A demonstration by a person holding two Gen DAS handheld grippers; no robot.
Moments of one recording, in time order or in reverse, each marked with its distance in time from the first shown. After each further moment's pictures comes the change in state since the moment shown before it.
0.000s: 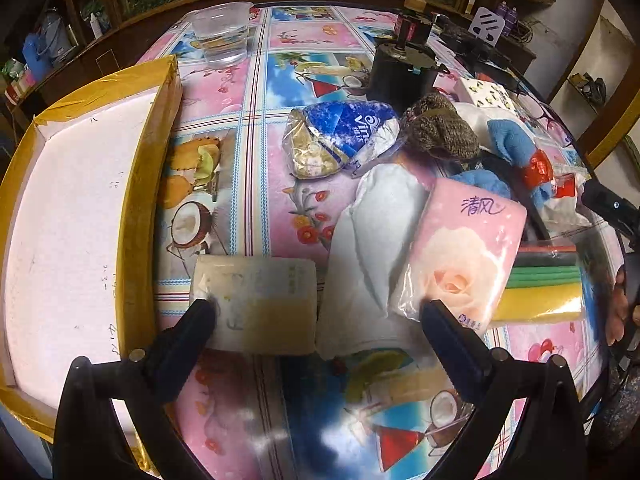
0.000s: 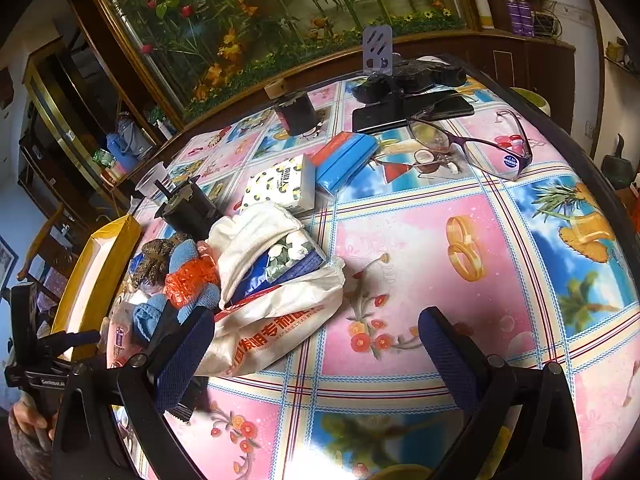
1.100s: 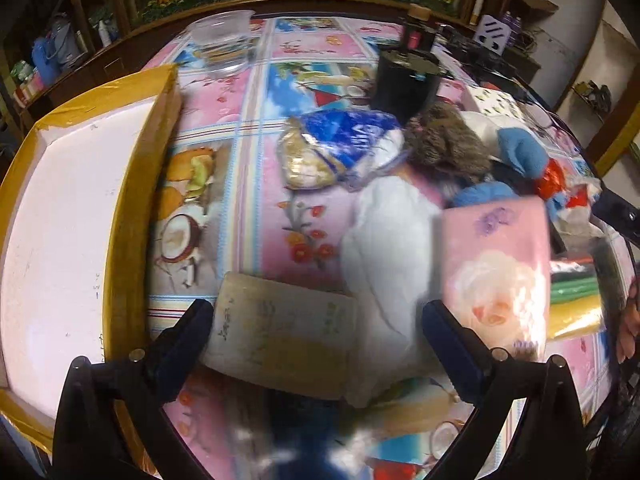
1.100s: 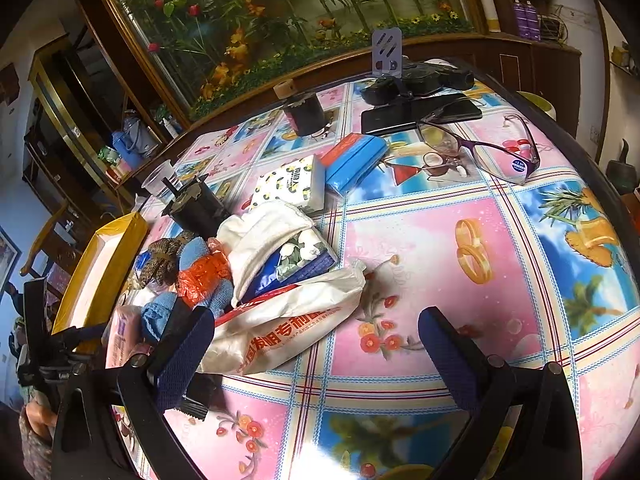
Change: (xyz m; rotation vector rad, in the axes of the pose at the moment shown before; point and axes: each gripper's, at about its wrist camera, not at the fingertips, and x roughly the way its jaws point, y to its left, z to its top) left arm 0.007 -0.012 -0.001 0.020 -0.046 0.018; right arm 0.000 0.004 -0.001 -0.019 -0.002 0.015
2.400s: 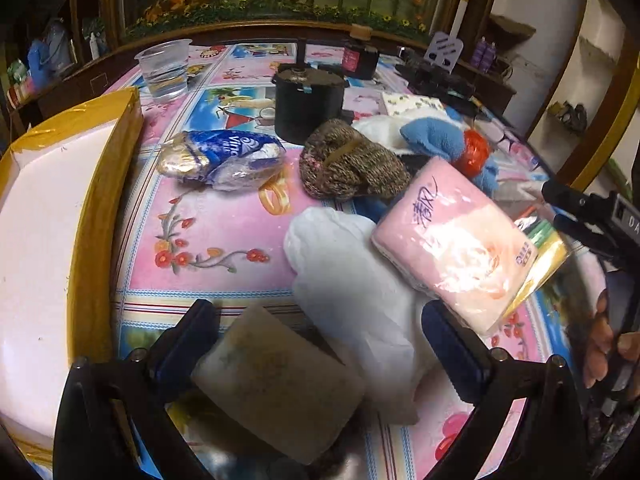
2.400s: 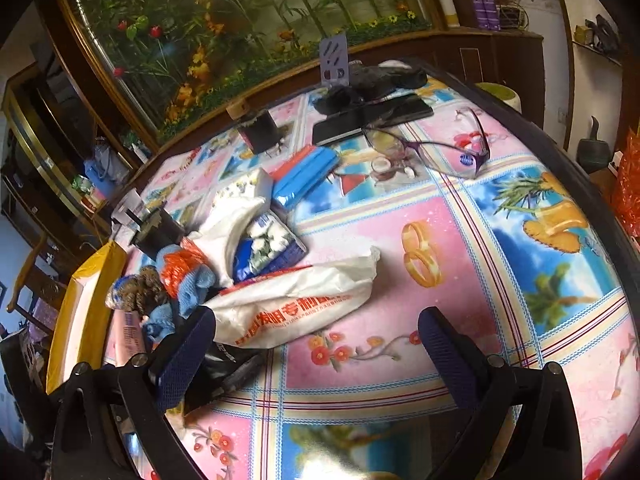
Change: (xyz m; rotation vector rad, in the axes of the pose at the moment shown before) left arm -0.001 -0.060 -0.005 -0.067 -0.131 -0.085; right arm -0.012 -0.025 0.002 0.105 -0.060 -0.082
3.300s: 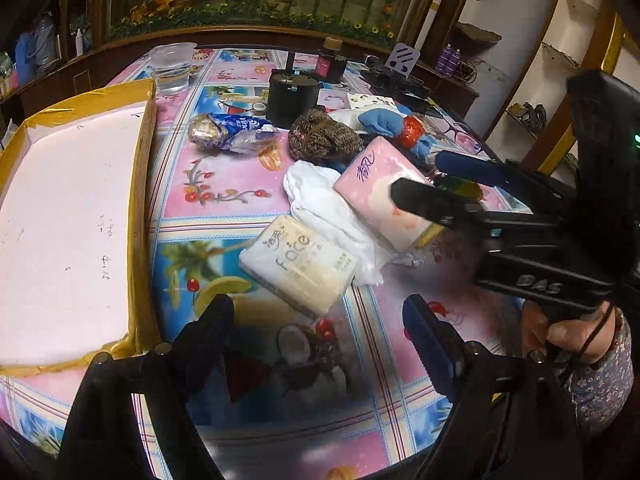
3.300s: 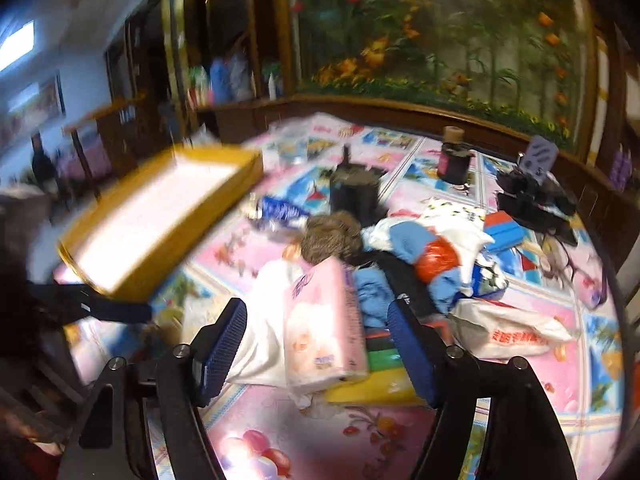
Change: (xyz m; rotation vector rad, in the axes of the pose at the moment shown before) left arm -0.064 0.005 -0.051 0.041 -0.004 -0.103; right arm -0.005 0.178 -0.073 -0.671 0.014 0.079
